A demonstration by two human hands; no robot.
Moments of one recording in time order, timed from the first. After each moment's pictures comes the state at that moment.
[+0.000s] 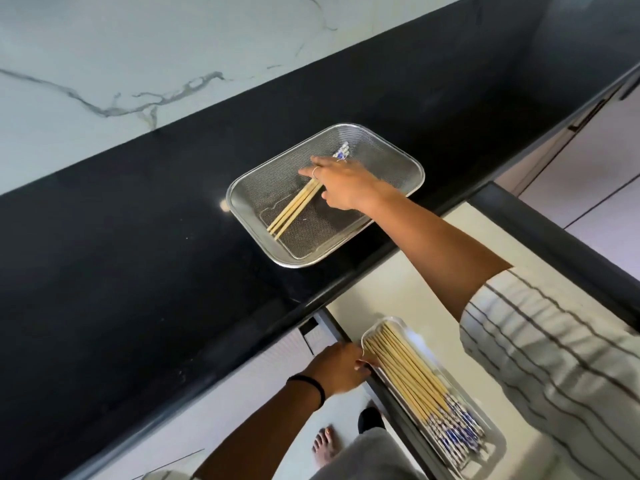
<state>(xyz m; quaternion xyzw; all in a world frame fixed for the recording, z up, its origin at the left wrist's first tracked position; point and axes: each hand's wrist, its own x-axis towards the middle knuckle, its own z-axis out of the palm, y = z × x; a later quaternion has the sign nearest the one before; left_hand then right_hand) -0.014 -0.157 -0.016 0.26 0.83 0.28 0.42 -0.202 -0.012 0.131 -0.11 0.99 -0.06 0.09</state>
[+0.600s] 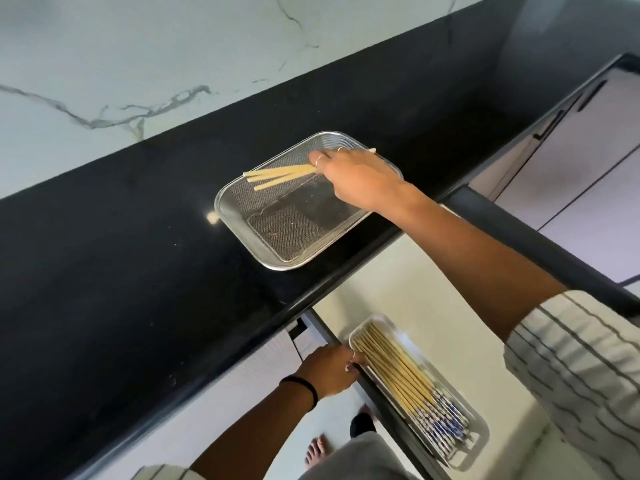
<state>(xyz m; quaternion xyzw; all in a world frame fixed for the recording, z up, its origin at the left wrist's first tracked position) -0.008 -0.156 -0.013 0.29 0.85 0.22 0.39 -0.159 0.009 0.173 -0.16 0.98 0.01 -0.11</state>
